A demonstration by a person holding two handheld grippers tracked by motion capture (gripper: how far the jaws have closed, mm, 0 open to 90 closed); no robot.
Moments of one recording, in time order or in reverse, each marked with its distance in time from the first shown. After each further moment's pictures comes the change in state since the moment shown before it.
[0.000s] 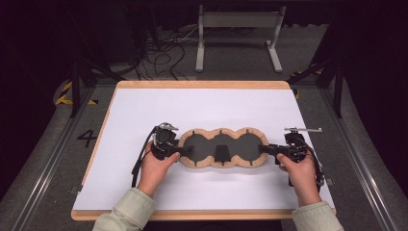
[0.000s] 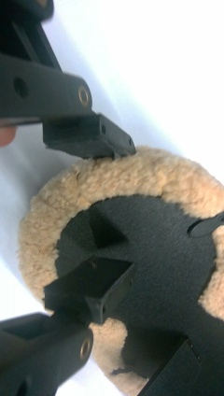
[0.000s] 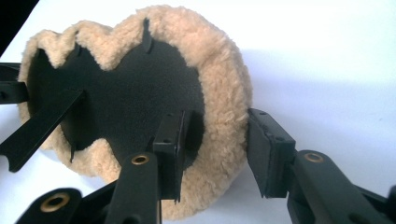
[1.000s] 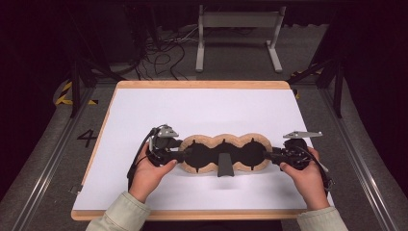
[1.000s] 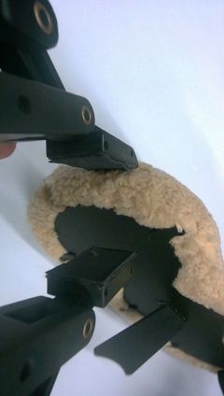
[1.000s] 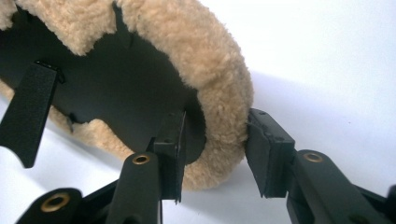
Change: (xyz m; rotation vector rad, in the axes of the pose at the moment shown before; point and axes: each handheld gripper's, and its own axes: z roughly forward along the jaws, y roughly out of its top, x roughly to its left) left arm -0.032 0.000 -0.045 -0.026 -0.019 0.197; right arm 0.015 -0.011 -0.022 0.032 -0.053 -0.241
